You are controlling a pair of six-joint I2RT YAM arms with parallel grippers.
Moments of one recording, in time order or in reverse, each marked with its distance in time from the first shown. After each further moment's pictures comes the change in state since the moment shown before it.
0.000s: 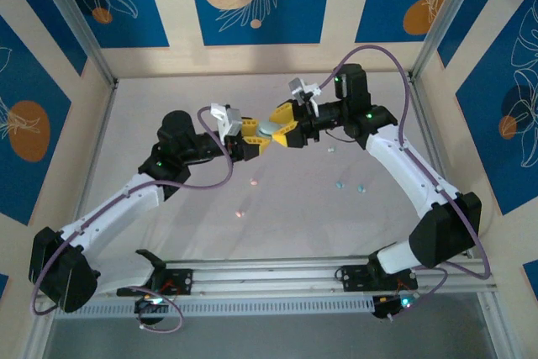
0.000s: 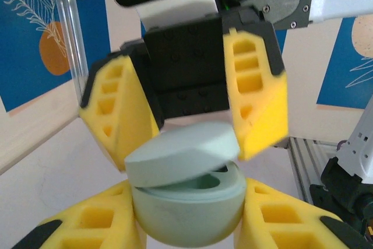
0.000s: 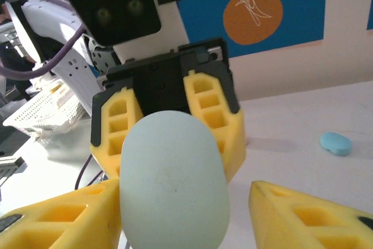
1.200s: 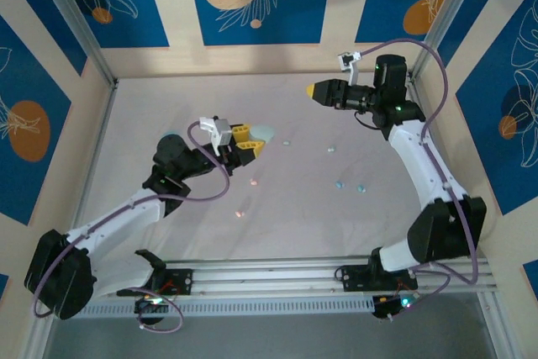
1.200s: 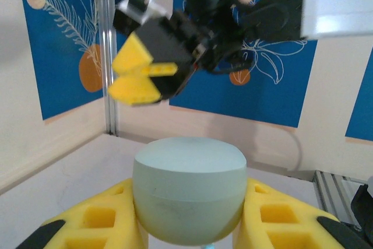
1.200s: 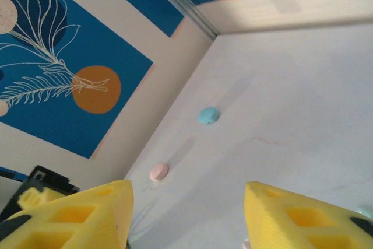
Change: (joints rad) left arm -0.006 -0.056 -0.227 0.352 -0.144 -0.132; right arm -0.258 0.023 -0.014 0.069 0.328 0.634
